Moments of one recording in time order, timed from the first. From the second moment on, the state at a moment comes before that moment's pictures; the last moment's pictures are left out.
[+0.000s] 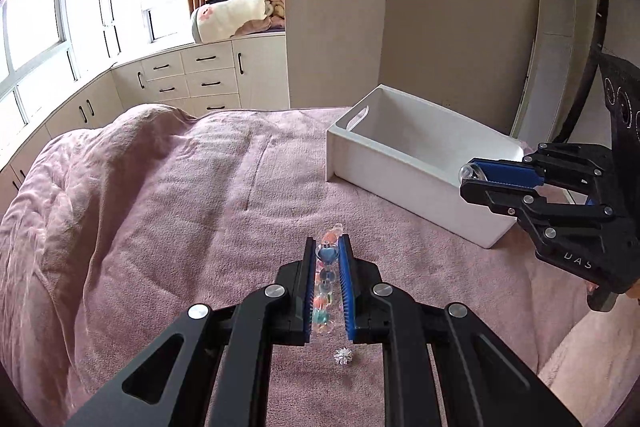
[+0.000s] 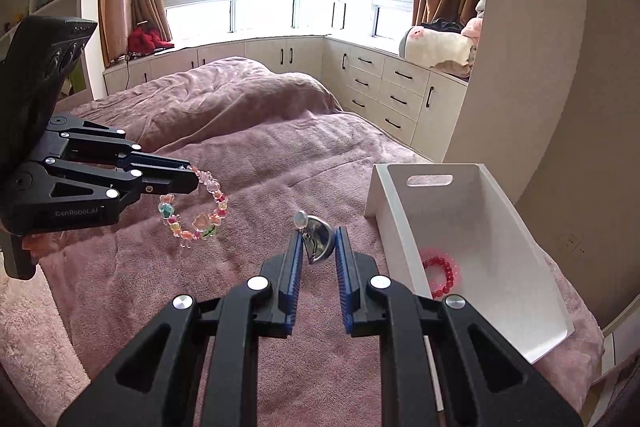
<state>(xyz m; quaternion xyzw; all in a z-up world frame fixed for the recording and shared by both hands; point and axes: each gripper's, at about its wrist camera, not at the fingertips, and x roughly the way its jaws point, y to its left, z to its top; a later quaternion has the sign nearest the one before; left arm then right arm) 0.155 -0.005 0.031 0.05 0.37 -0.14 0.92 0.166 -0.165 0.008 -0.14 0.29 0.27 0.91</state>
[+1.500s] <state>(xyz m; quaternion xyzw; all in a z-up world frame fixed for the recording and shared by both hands) 0.319 -0.239 0.014 0.16 0.42 -0.26 0.86 0.231 -0.352 -0.012 -0.04 0.33 0.14 0.93</state>
